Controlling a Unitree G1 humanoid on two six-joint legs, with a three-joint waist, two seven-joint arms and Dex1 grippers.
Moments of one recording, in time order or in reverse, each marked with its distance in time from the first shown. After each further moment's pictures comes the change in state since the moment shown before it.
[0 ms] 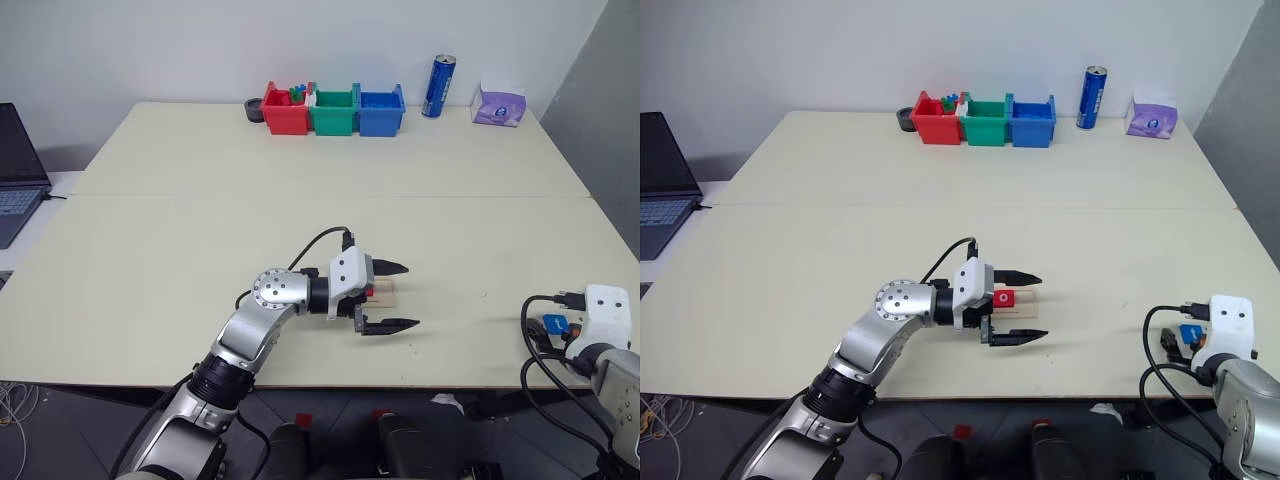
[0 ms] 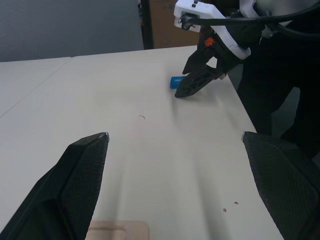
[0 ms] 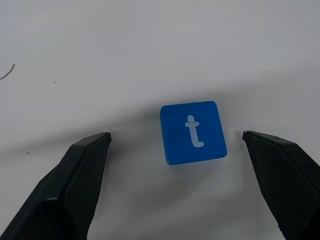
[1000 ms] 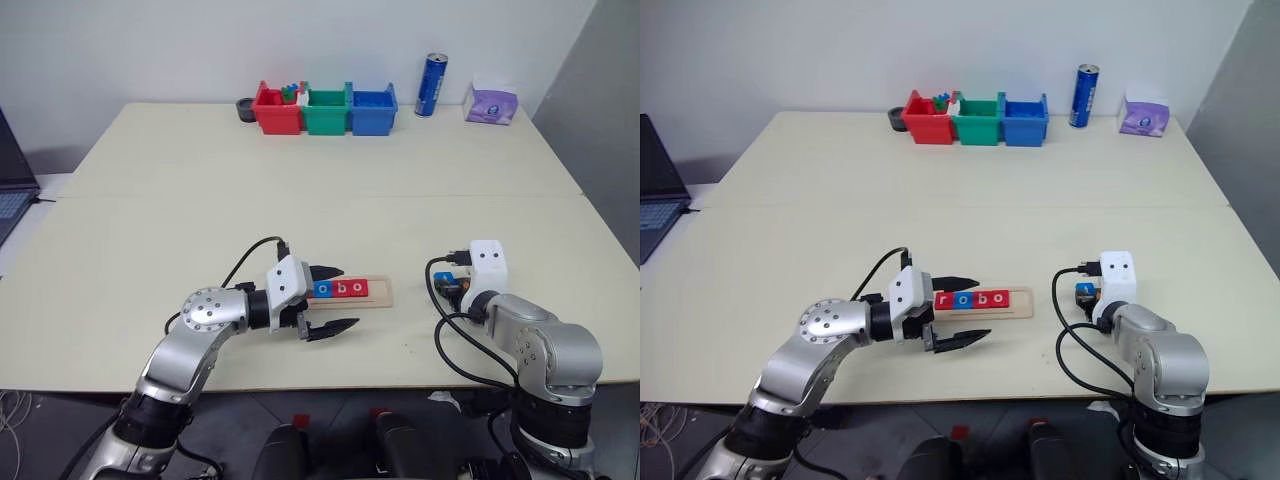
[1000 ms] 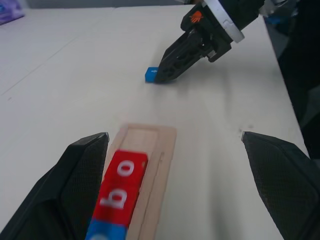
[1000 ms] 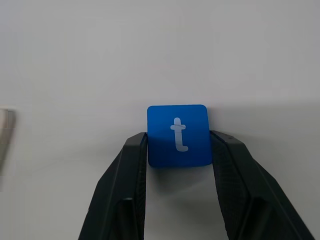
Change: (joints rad) left arm 0.248 0.238 0.195 -0.241 -0.040 0.111 0.066; right arm -0.319 0.188 0.358 0.131 0.018 0.041 -0.107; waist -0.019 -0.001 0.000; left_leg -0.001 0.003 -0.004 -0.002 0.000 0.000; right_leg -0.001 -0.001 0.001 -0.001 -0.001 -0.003
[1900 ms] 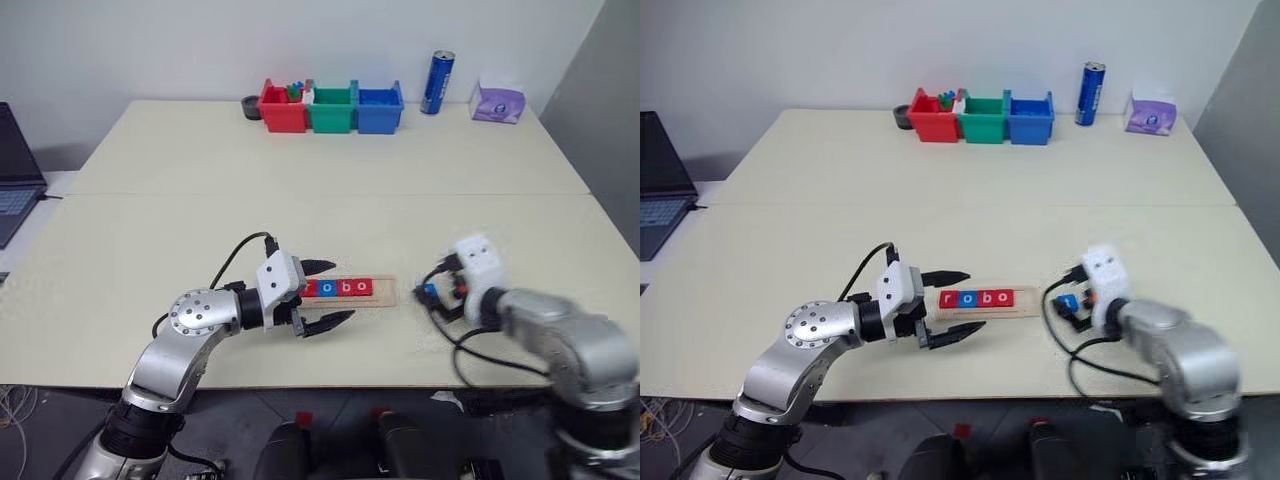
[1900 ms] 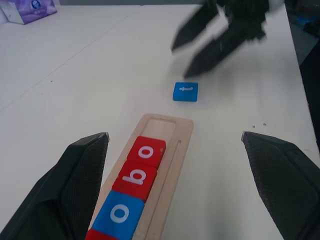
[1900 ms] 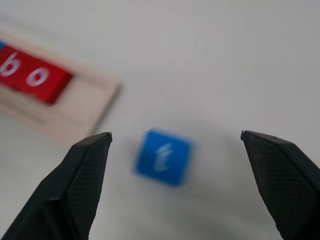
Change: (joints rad) left arm 0.002 0.018 0.025 -0.046 -0.025 0.041 0.051; right arm -0.049 -0.445 0.120 -0.101 0.144 -0.160 0.375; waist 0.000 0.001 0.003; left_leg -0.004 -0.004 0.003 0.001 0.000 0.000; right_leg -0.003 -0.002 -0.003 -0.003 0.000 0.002
